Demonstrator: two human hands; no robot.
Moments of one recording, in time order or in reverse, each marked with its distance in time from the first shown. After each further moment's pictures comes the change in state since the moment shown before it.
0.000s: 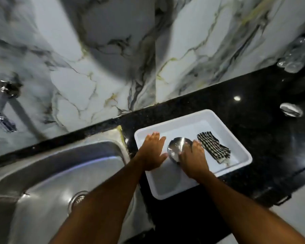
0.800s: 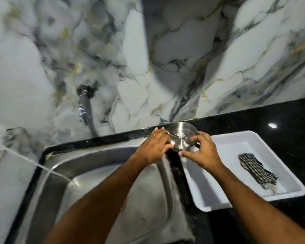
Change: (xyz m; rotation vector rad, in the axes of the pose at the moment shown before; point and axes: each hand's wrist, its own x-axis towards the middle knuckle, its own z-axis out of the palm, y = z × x) left_hand -0.104 -0.089 -0.121 -0.080 0.450 0.088; right_hand 0.009 -0.136 -0.078 0.712 0.222 -0.282
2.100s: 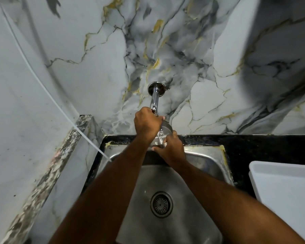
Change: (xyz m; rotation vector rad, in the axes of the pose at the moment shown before) left_hand -0.051 -0.164 -0.170 -0.067 0.486 -1.165; right_hand 0.029 -0.216 0.280 -0.021 -0.251 -0.167
